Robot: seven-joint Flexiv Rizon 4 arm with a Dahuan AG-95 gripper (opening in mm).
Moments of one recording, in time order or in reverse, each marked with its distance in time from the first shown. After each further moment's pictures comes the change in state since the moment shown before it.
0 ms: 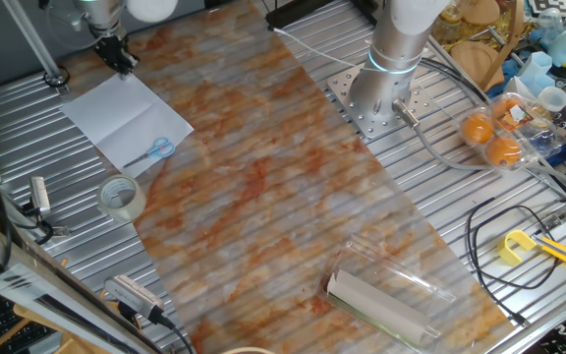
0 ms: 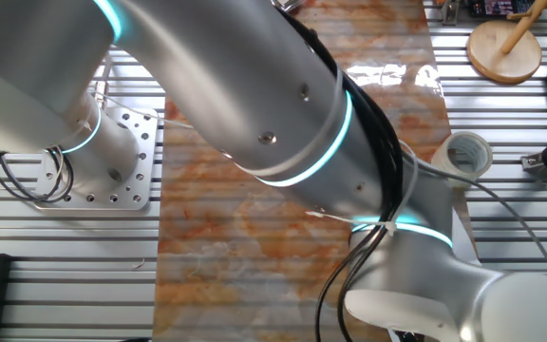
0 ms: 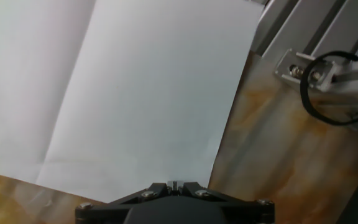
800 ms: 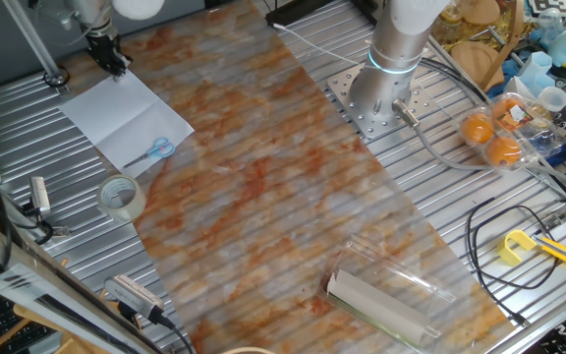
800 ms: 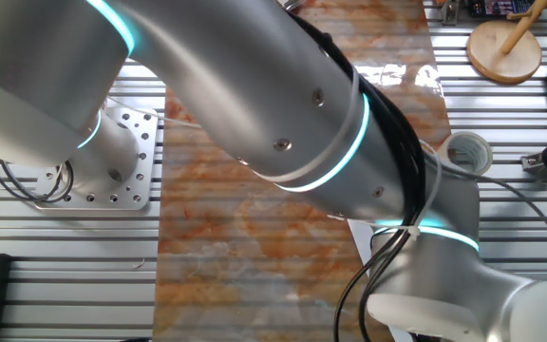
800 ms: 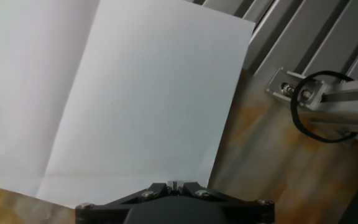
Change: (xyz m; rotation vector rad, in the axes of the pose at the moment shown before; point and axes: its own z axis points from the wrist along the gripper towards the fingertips) arm -0.013 -0.006 -0.006 -0.014 -0.003 0.003
